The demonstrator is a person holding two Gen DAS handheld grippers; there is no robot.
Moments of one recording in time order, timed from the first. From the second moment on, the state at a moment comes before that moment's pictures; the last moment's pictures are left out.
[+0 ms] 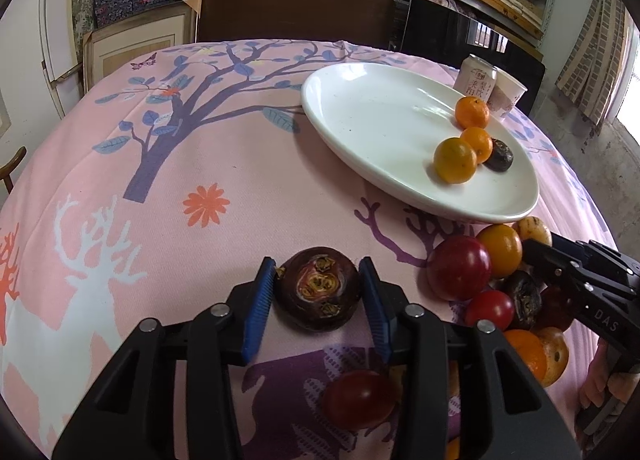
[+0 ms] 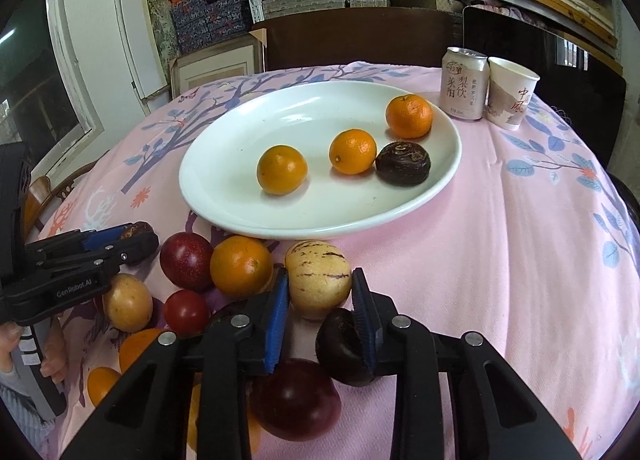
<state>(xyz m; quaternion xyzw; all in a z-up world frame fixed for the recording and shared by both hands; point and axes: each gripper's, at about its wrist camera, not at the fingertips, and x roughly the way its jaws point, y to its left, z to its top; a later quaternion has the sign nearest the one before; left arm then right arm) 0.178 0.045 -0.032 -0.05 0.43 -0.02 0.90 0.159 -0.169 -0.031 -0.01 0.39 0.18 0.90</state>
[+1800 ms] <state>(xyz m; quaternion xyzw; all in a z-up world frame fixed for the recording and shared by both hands) 0.100 0.056 -0.011 -0.04 0.39 0.05 0.92 0.107 -0.264 -0.009 0.17 0.33 0.11 0.92</state>
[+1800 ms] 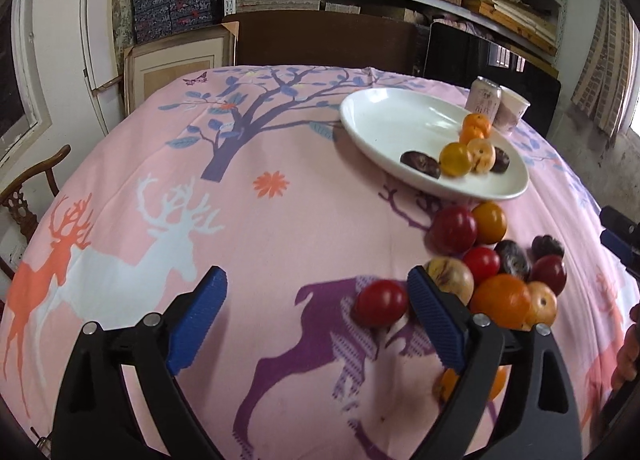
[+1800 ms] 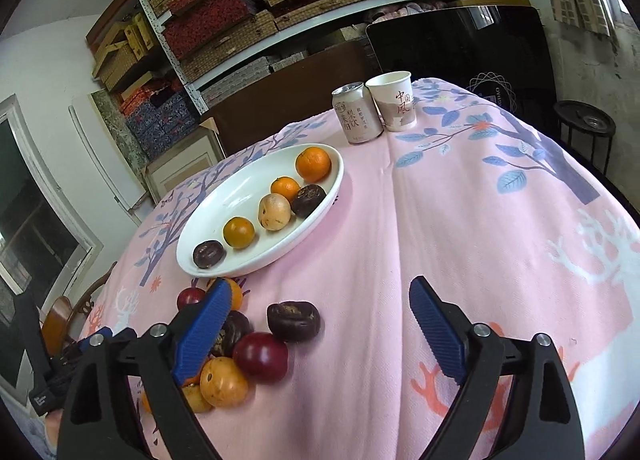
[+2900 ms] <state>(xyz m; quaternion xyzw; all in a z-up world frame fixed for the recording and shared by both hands) 0.112 0.026 -0.032 0.01 0.43 -0.02 0.90 0.107 -0.239 -0.018 0.11 0.34 0.12 0.93</state>
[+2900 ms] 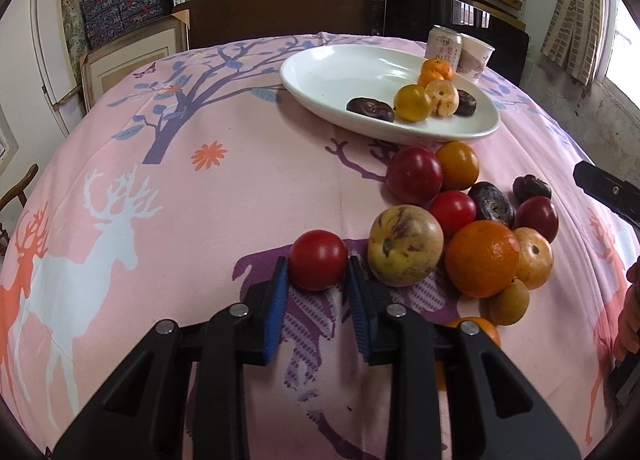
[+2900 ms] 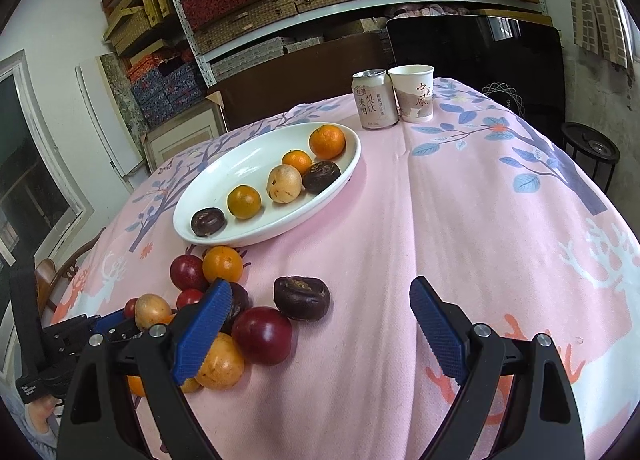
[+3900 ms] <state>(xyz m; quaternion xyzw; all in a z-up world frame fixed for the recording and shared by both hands) 0.106 0.036 -0.027 0.00 0.41 0.01 0.91 0.084 -0.202 -0.030 0.03 0.39 0.18 0.90</state>
